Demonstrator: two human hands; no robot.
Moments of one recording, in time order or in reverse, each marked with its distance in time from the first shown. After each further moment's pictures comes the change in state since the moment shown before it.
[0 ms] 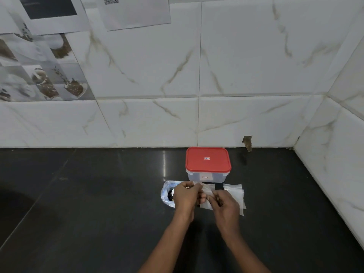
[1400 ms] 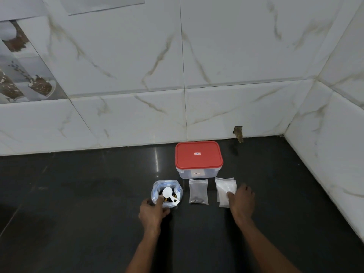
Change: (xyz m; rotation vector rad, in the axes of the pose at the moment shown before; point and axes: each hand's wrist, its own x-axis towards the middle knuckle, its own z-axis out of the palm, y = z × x) left_hand 0.067 -0.060 -0.084 0.171 0.324 -0.002; right_hand 0.054 0.101 -0.022 -0.707 0.026 0.476
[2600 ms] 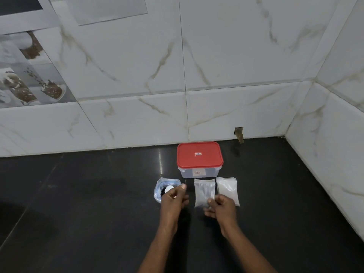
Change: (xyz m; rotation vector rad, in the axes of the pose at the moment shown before) left_hand -0.057 0.019 0.033 -0.184 -0.412 0.141; right_hand -0.079 -0.039 -0.022 0.999 -0.446 0.171
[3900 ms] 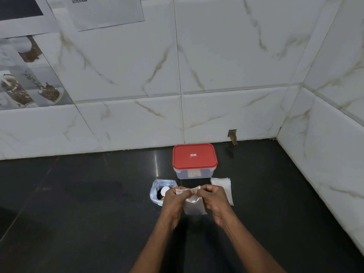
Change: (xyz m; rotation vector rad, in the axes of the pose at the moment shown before) left_hand -0.005 0.015 0.015 0.143 -0.170 -0.019; right_hand -0.021 -0.052 0.005 0.063 -0.204 -0.073
